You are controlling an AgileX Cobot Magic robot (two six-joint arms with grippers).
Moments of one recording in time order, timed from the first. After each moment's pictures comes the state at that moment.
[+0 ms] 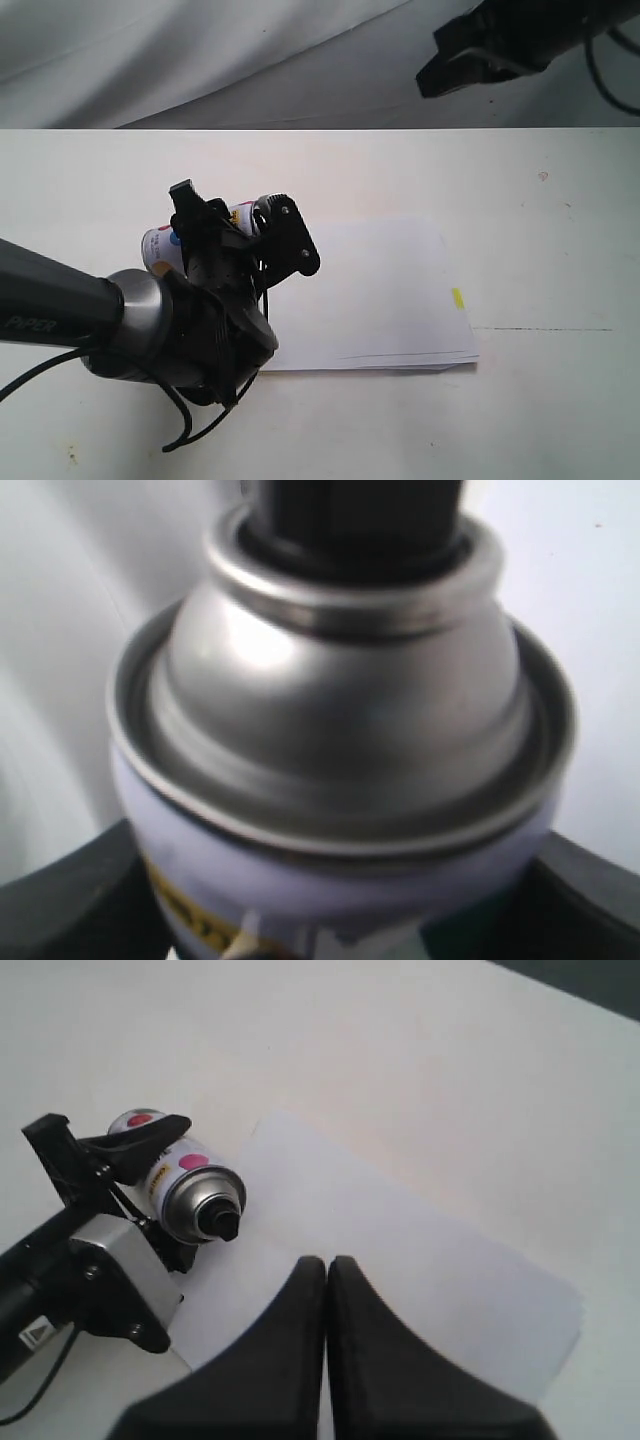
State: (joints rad) left arm -0.88 2.04 -0.93 1.71 0.95 -1.24; right arm 0.19 1.67 -1.51 0.68 1.00 -0.70
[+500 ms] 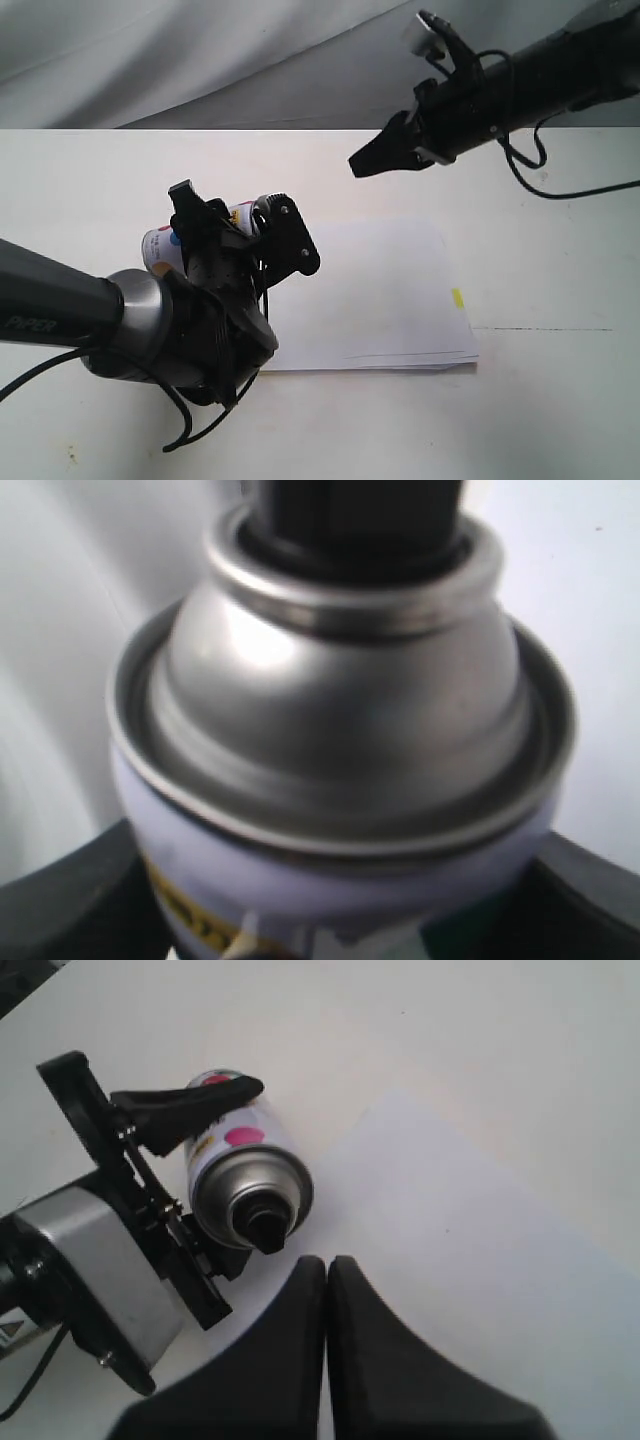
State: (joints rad) left arm -0.88 2.04 -0.93 1.71 0.95 -1.24; right arm 0.19 1.96 -1.45 1.08 1.05 -1.18
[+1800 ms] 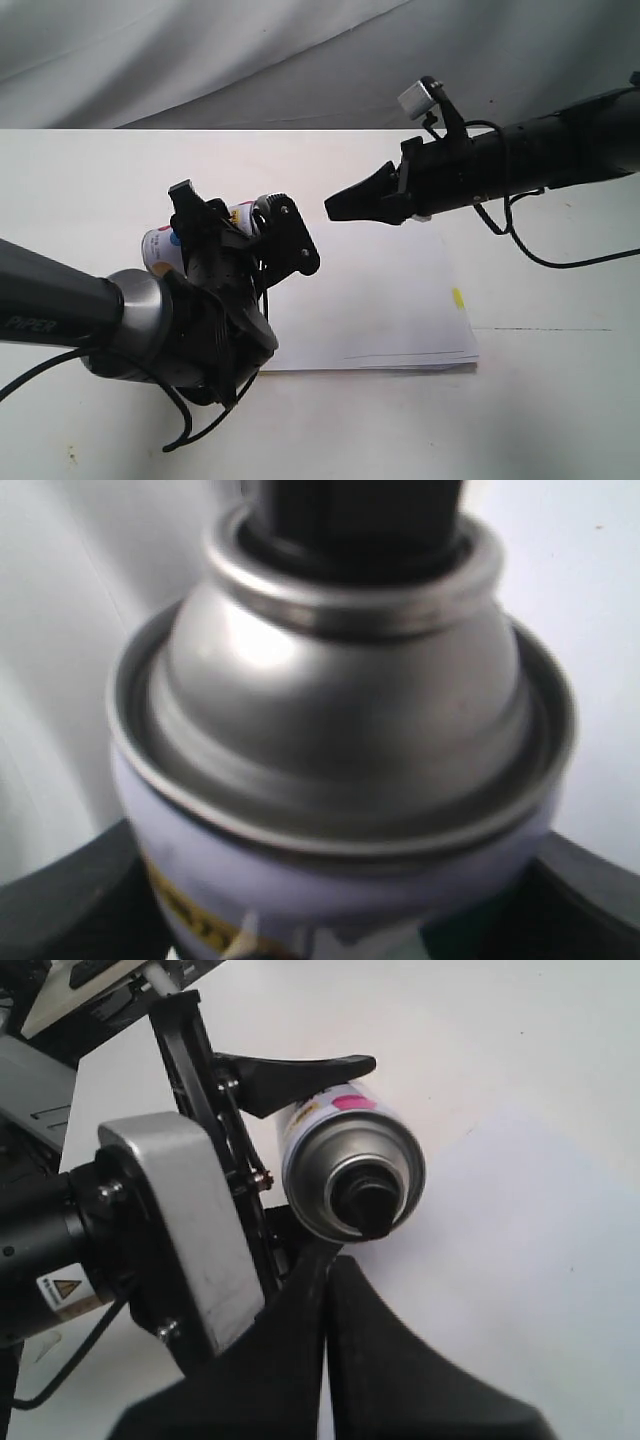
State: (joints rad) left arm -0.88 2.04 -0.93 1.71 0.95 -1.25; right arm 0.20 1.96 -1.20 1.41 1.07 -1.63
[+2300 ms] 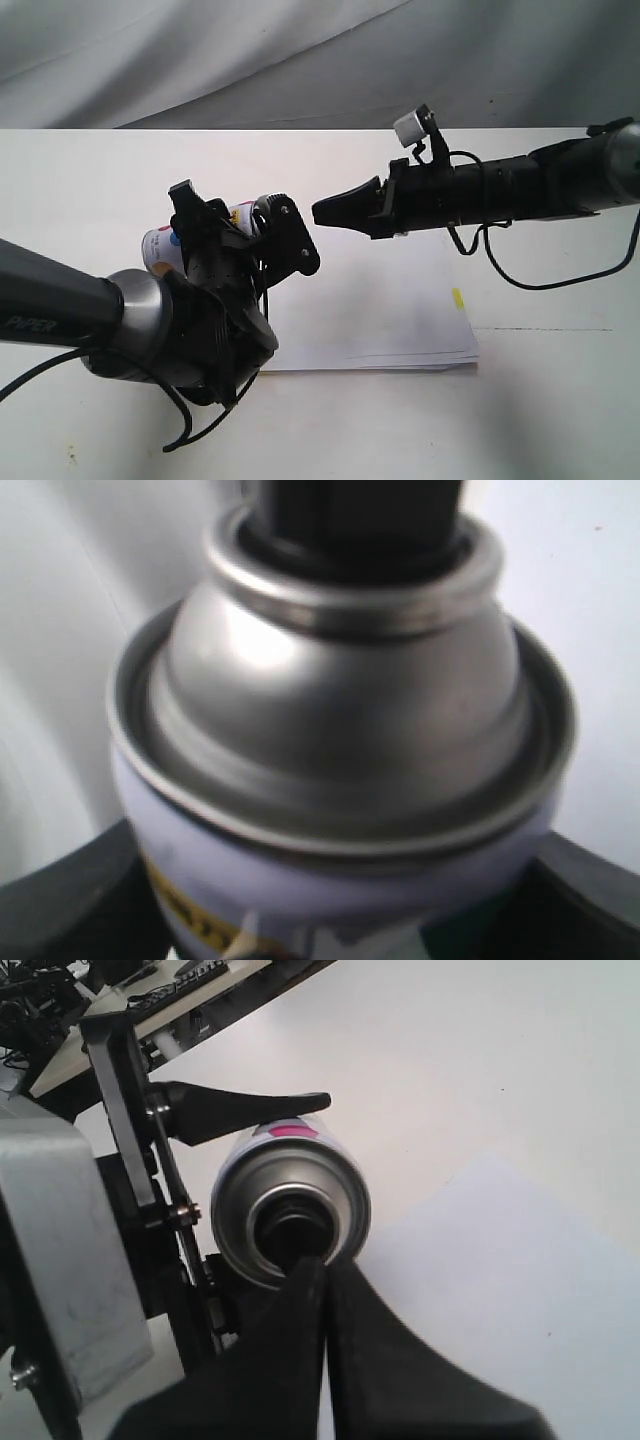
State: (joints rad) left arm -0.88 2.04 -0.93 1.71 0.95 -1.24; right arm 0.22 2.12 -1.20 1.64 1.11 -1.90
